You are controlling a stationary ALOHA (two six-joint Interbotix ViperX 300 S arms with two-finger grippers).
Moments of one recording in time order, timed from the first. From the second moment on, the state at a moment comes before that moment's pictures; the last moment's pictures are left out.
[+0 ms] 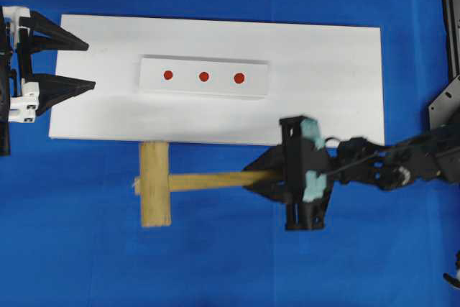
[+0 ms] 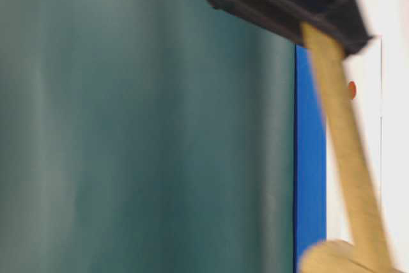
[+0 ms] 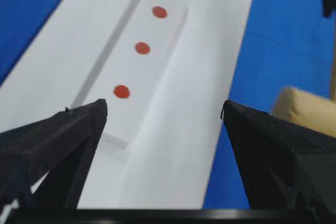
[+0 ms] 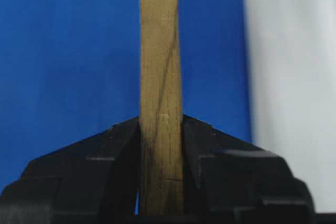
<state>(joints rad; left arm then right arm) 0.18 -0.83 1.16 0.00 0.08 -0.23 0.35 -0.06 0.75 1.16 -0.31 -0.77</state>
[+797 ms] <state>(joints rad) 0.19 -0.85 1.18 -0.01 0.08 -0.23 0.41 0.13 0.68 1.26 -0.38 -0.77</state>
